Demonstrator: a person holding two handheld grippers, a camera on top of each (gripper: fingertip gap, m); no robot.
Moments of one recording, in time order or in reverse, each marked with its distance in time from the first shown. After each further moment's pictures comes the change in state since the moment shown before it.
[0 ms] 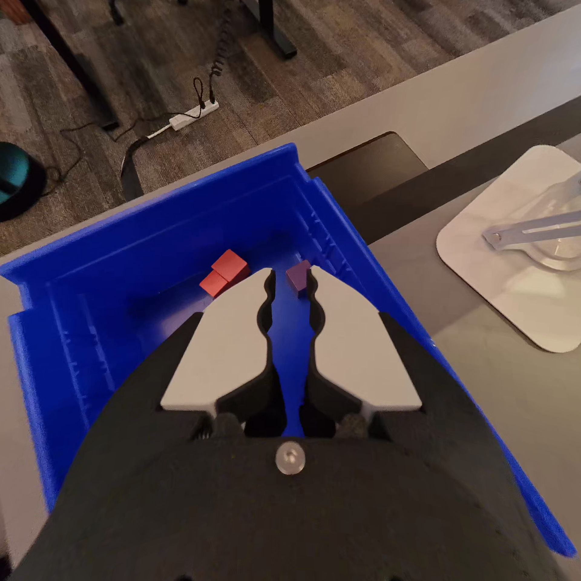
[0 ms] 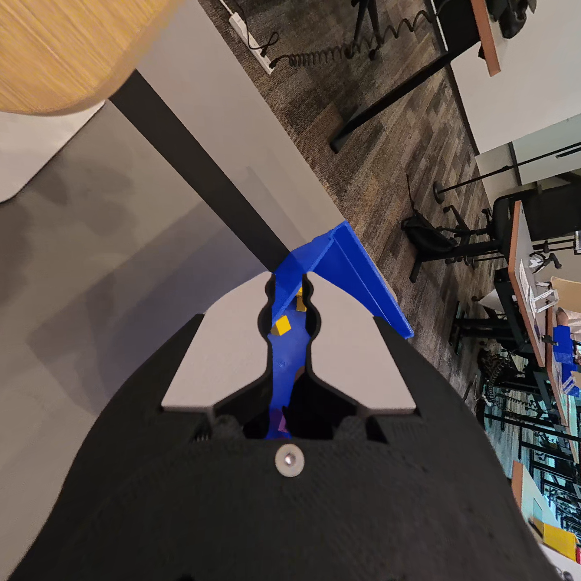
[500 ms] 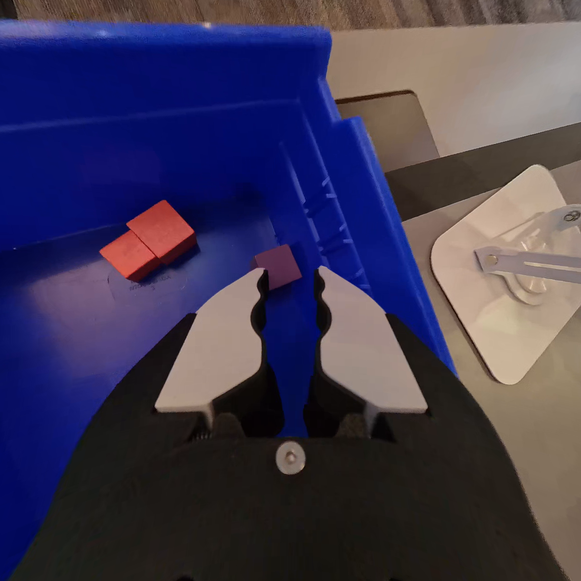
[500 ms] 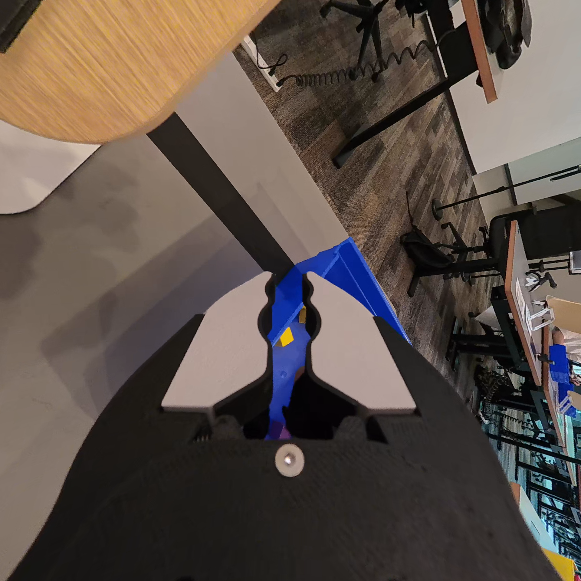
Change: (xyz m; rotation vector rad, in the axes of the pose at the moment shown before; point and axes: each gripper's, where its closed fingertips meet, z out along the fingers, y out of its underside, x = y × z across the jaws) left arm 0.016 0.038 0.063 -0.160 0.128 -0.296; right arm -0.008 -0.012 -0.002 0.040 -0.011 -0.032
